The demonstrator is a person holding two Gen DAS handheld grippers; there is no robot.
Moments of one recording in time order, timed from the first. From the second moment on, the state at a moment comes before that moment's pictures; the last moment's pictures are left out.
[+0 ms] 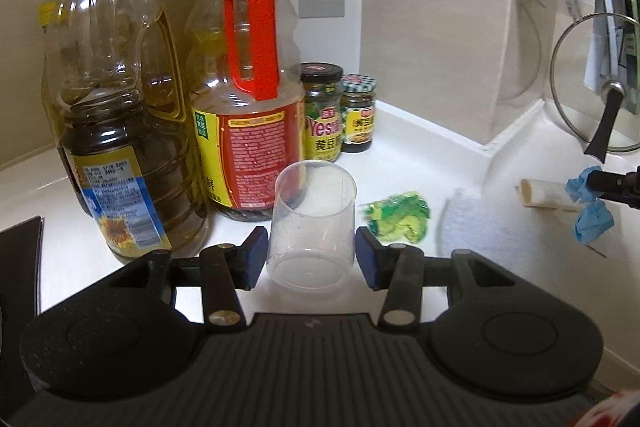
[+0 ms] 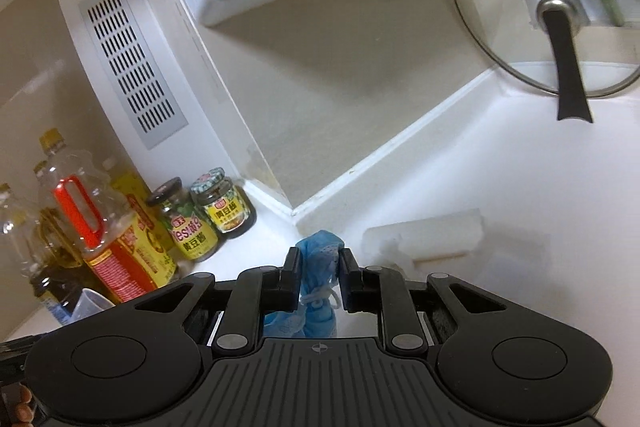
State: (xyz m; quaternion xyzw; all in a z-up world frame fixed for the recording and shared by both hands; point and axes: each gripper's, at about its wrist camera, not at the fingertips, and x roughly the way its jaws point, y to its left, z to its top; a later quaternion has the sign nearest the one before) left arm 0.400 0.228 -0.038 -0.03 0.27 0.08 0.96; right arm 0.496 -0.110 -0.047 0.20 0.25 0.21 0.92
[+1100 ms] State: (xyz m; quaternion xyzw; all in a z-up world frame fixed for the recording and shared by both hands) left arm 0.220 0.095 -0.012 -0.04 0.25 0.09 0.96; right arm 0.322 -0.194 -0.025 0.19 0.26 0.32 0.89
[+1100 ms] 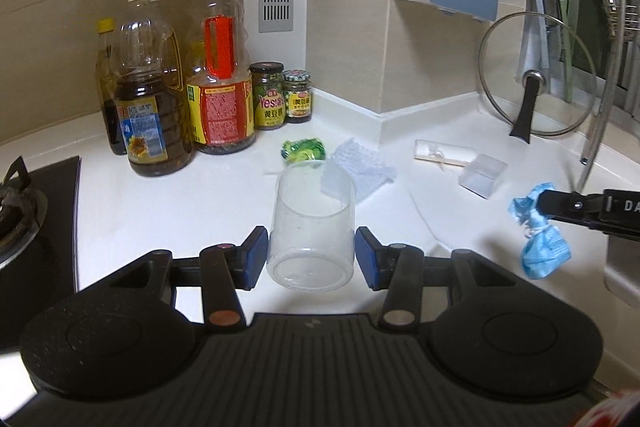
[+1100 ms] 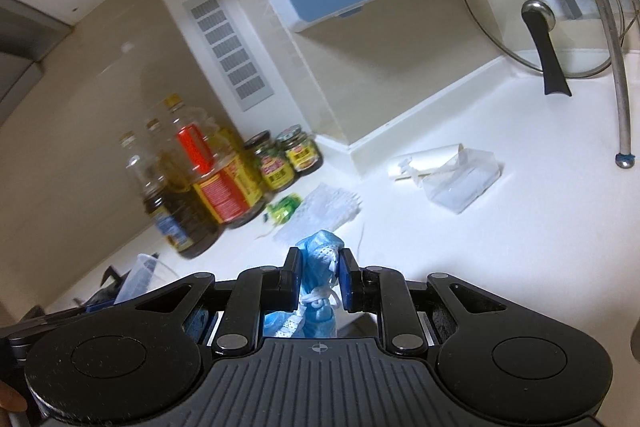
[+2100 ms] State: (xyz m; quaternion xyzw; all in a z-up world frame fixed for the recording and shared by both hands) left arm 0.119 0.047 -0.116 -0.09 0.39 0.09 0.91; right arm 0.227 -0.176 -0.124 0.09 0.38 0.37 0.85
